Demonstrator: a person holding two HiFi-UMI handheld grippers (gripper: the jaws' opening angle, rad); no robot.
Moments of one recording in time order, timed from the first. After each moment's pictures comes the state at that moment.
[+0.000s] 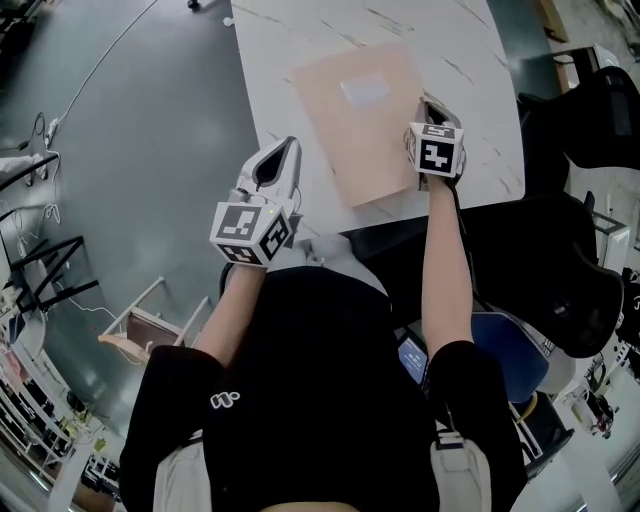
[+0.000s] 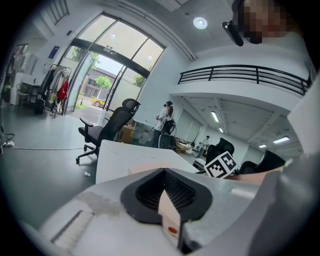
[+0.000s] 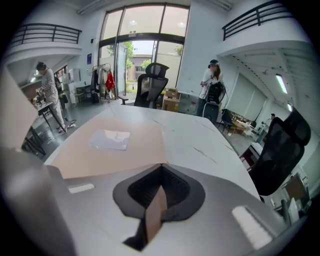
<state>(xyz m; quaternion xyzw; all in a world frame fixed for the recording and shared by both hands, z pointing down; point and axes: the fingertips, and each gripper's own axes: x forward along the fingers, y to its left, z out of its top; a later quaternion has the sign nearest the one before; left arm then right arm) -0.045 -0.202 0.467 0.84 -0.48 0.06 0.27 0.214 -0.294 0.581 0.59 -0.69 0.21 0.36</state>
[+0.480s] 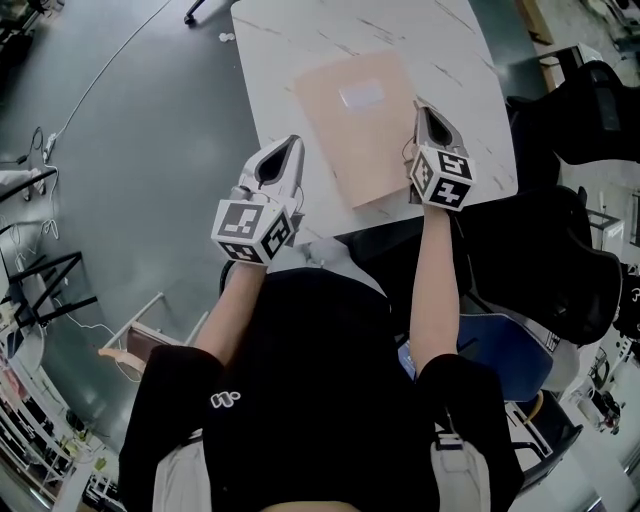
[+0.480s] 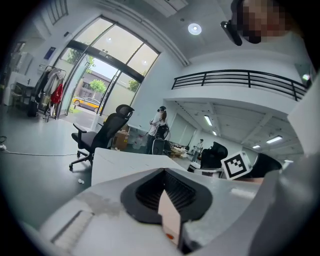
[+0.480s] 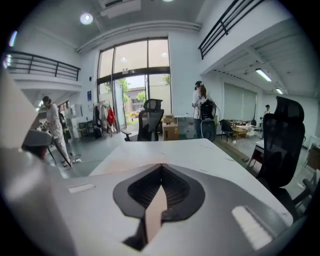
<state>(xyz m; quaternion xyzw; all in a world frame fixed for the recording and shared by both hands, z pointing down) -0.044 -0.203 0.440 0.86 -0.45 0.04 0.24 0.192 -0.270 0.491 0.62 -0.74 0.18 0.18</state>
